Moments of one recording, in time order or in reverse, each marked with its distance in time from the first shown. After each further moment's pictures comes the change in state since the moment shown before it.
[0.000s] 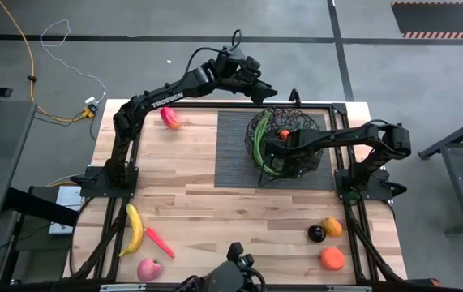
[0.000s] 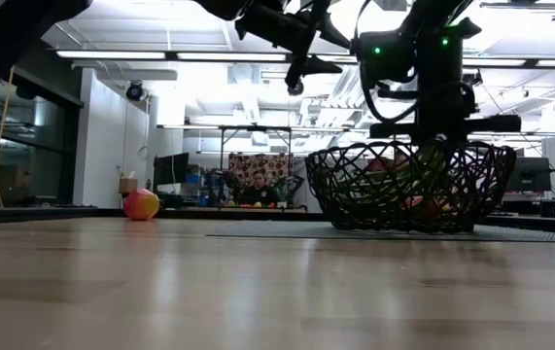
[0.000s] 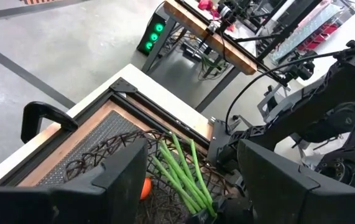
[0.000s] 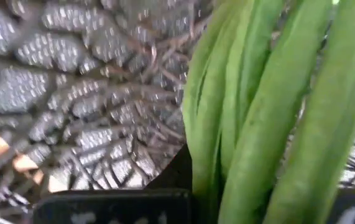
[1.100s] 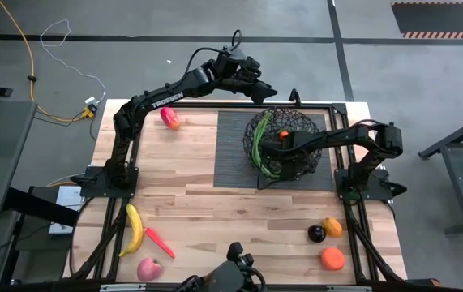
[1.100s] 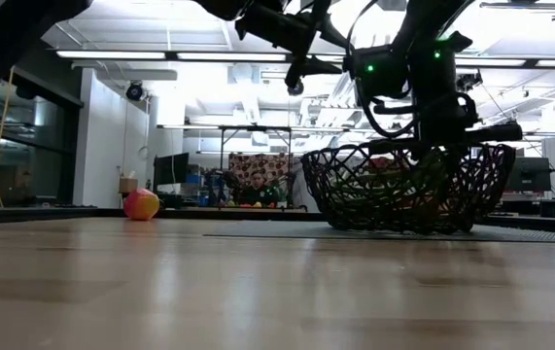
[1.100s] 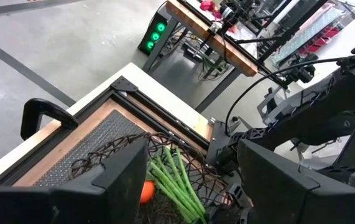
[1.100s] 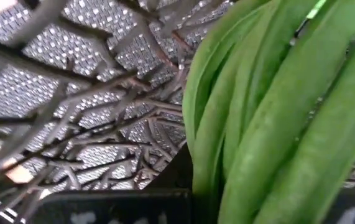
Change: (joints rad) left arm 0.000 0.002 0.000 0.000 -0.005 -0.018; right arm 0.000 0.079 0.001 0.019 -0.064 -0.058
